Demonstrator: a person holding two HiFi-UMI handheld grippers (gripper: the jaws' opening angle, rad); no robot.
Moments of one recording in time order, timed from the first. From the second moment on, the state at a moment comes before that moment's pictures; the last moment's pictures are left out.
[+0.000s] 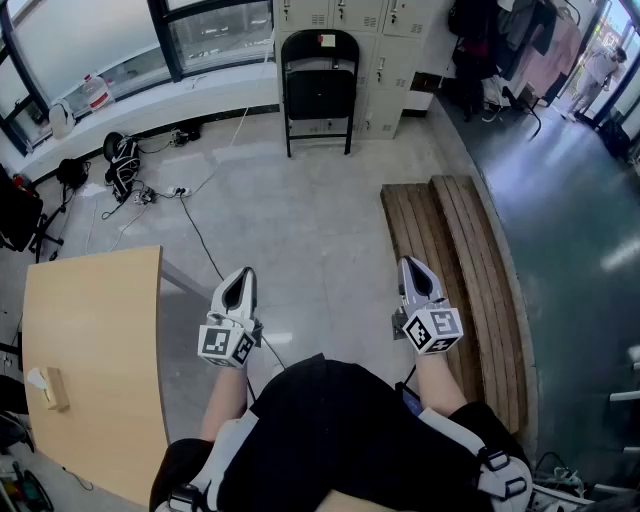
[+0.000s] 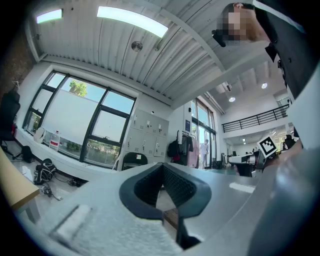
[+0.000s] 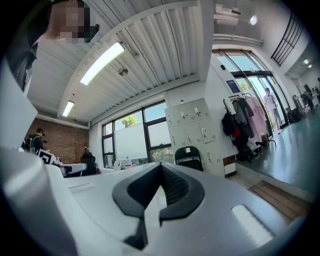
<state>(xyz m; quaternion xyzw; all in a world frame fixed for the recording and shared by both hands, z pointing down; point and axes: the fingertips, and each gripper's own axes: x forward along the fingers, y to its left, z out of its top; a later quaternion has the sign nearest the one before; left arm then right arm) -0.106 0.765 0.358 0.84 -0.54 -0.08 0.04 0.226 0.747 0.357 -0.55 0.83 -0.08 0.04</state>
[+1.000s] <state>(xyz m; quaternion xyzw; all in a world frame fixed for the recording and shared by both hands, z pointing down) -0.132 0.744 0.360 0.85 -0.52 -0.10 0.05 0.197 0.741 0.358 -0.57 0.82 -0.10 0.03</state>
